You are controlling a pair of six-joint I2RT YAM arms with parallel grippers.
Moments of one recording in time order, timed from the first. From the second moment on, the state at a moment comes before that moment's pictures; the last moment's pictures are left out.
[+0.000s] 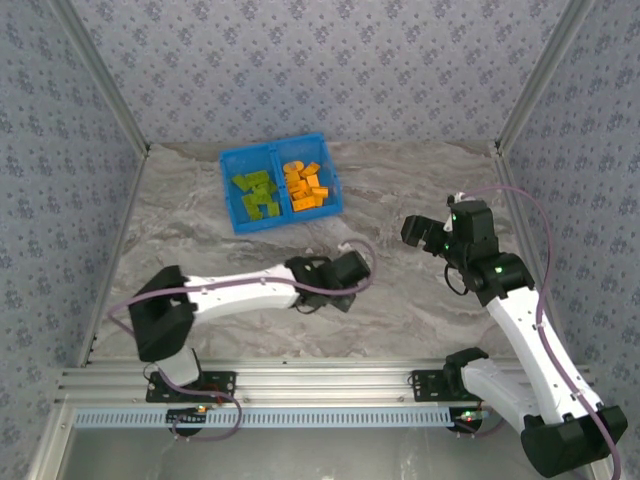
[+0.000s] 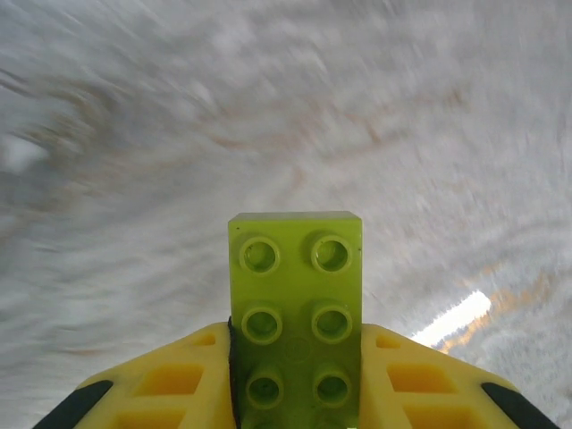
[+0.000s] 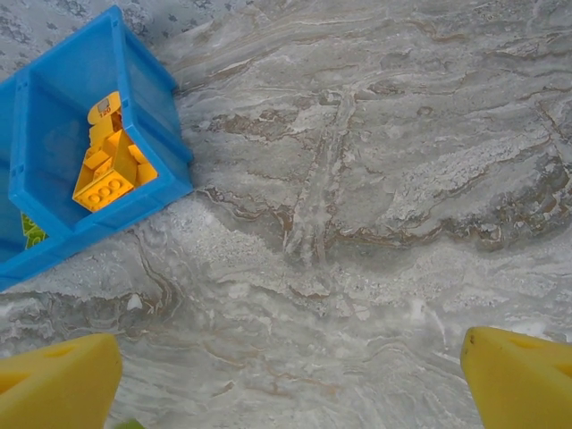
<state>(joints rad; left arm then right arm) -1.14 1.64 1.21 -0.60 -0.29 -0.51 0.28 0.89 0.94 -0.71 0.04 0.48</state>
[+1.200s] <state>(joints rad) -0.32 1.89 1.50 -0.55 -0.08 -0.32 0.27 0.85 0.93 -0.75 0.03 0.48</state>
